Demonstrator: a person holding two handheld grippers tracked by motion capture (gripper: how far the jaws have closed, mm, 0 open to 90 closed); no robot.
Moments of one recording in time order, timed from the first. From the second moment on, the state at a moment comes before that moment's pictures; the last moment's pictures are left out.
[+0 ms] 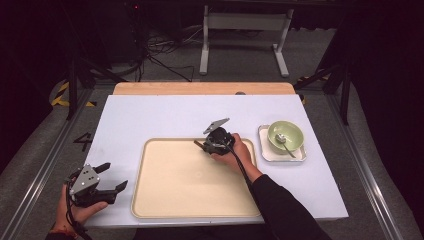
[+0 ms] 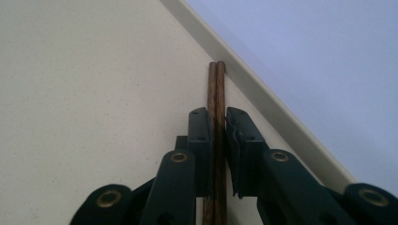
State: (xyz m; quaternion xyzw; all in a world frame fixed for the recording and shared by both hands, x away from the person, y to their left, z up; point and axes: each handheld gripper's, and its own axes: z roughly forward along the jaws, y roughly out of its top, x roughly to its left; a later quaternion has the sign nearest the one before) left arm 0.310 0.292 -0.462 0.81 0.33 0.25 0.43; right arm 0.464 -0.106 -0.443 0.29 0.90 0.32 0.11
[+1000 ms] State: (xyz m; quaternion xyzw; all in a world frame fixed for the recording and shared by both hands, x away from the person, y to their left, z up) left arm 0.309 0.290 -0.462 0.81 0.33 0.24 0.43; right arm 0.425 -0.202 -0.443 0.38 0.86 0.30 0.16
